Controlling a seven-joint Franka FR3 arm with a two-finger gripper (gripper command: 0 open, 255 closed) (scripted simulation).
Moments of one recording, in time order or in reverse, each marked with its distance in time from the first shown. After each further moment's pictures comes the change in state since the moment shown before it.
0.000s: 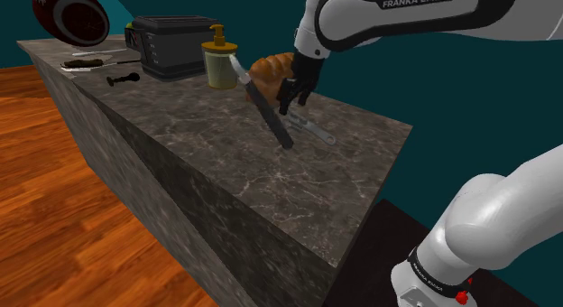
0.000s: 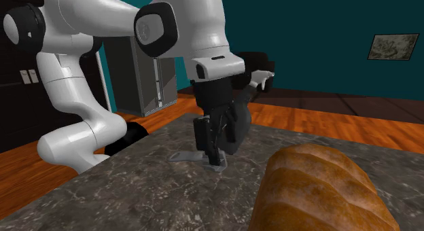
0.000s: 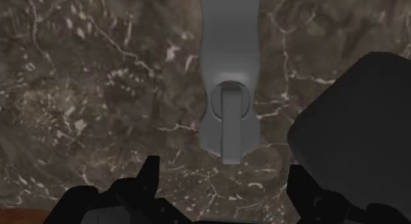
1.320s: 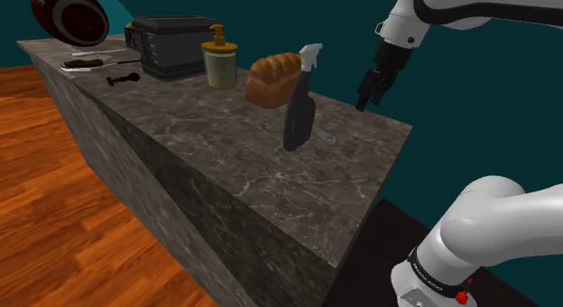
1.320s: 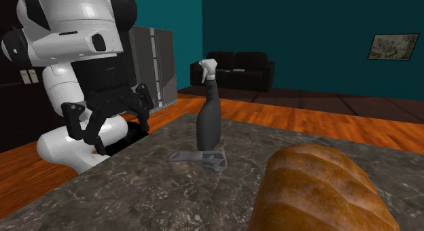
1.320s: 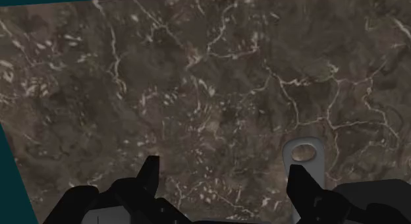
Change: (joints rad) arm -0.103 -0.420 -0.208 -0.190 -0.017 -0.334 -0.143
